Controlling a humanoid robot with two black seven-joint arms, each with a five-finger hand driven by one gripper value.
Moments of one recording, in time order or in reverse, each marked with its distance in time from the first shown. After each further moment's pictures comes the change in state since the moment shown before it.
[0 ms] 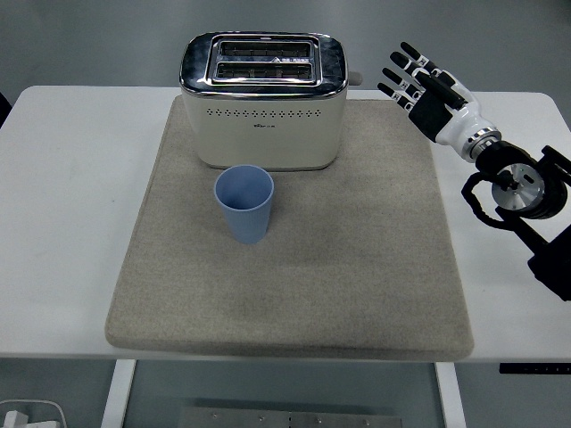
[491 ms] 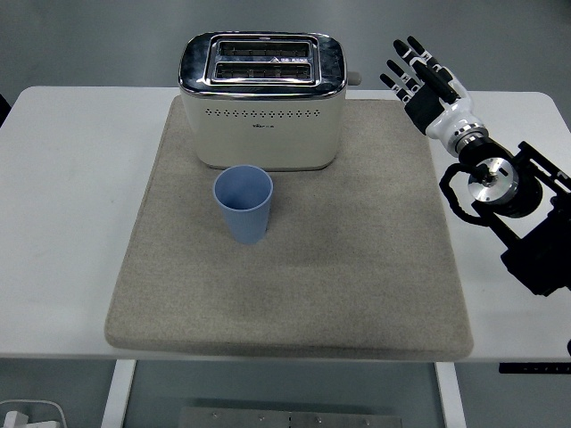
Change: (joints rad) left arm 0.000 0.000 0.000 0.000 0.000 0.000 0.000; right arm 0.016 0.102 0.059 -0.077 -0.012 -0.076 0.065
